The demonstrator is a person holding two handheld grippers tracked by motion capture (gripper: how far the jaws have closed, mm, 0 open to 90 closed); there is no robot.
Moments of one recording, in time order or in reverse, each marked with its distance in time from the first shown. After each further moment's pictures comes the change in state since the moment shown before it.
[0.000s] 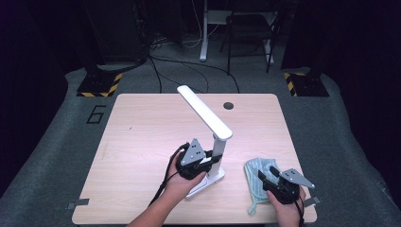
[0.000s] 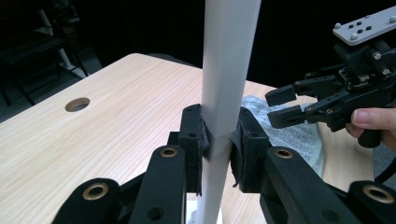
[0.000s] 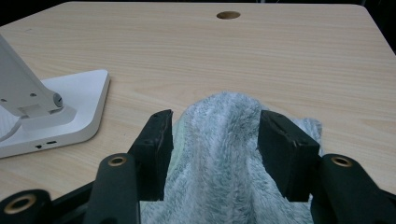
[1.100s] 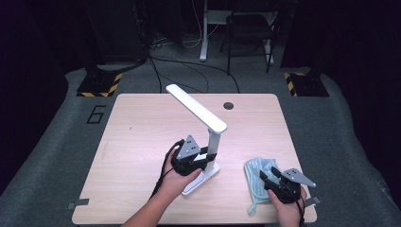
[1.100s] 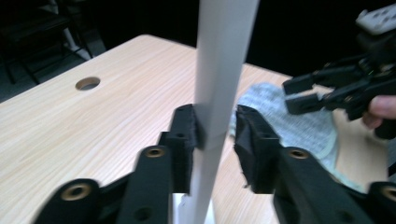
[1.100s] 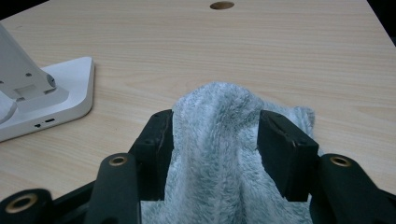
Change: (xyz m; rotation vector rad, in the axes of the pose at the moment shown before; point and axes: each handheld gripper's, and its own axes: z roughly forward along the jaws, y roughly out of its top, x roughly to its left) left arm 0.019 -0.009 -0.001 0.074 0.029 -0.049; right arm -0.007 -0.003 0.002 0.023 0.003 0.024
